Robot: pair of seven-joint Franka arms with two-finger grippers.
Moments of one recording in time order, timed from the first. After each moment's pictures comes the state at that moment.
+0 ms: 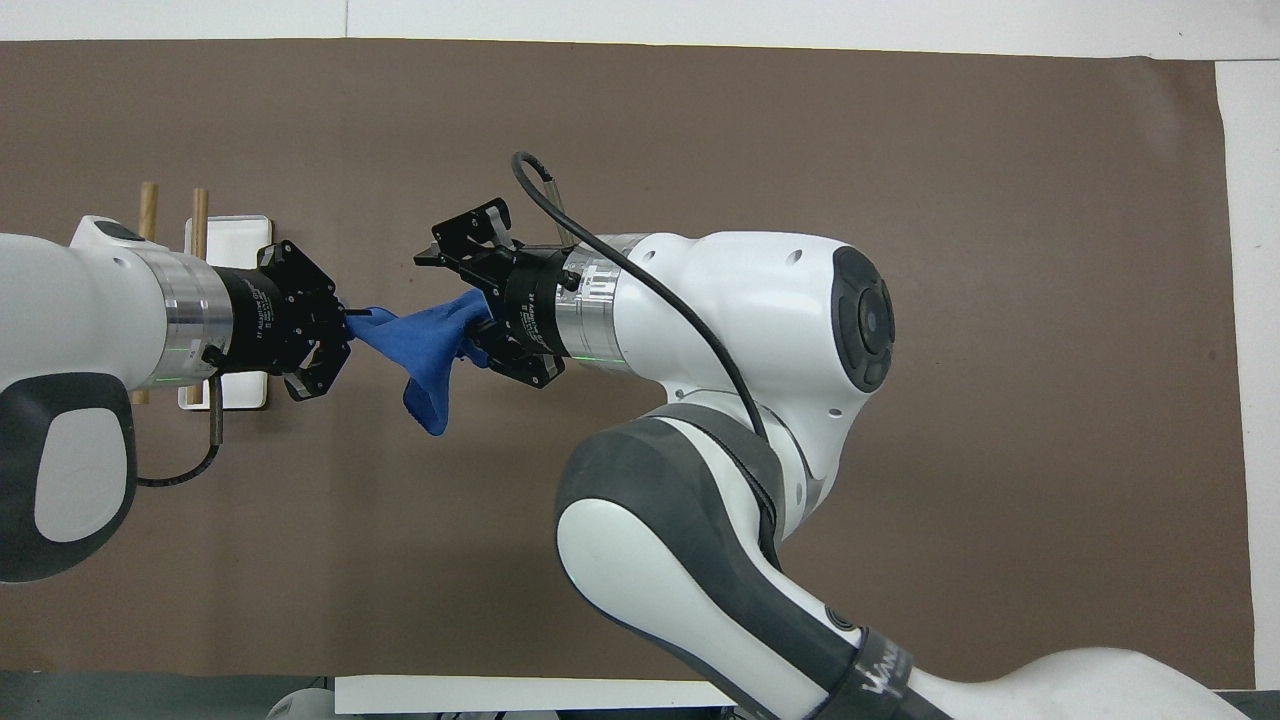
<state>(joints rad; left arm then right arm) -0.31 -0.21 -0.05 -2.13 -0.30 2.13 -1.89 -0.03 0.27 0.81 -1.75 0.63 2.60 1.23</state>
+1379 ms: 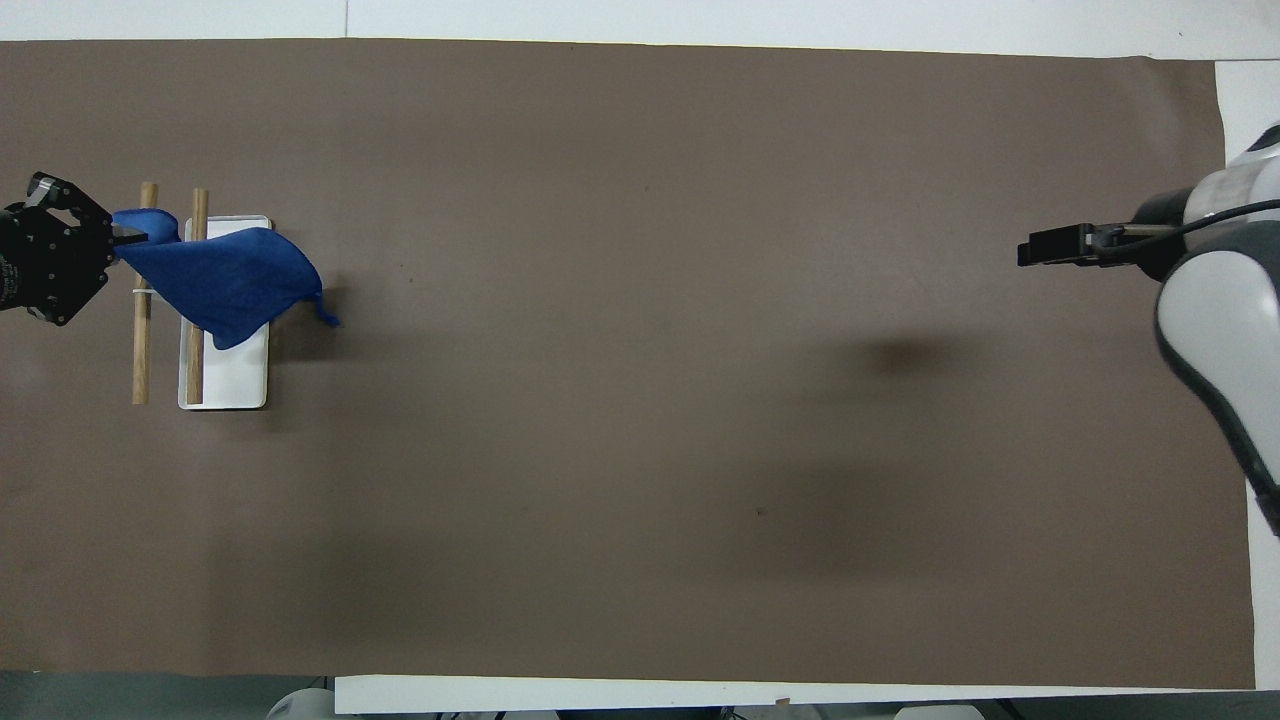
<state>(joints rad) 0.04 -0.16 -0.03 -2.16 -0.30 2.38 -0.92 -0.06 0.04 -0.07 -1.93 0.20 2.04 -0.21</state>
